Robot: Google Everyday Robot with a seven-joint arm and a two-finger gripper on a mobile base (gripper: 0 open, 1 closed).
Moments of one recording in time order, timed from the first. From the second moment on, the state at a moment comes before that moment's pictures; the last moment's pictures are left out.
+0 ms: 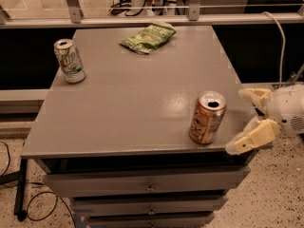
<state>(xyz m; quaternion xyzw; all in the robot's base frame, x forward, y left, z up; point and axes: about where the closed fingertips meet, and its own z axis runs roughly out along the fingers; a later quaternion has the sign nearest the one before) 0.444 -0.199 0.852 -0.46 0.76 0.26 0.37</state>
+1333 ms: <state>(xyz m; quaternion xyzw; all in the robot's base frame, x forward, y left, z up) 0.555 -0.037 0.896 -0.49 0.62 0.39 0.48</state>
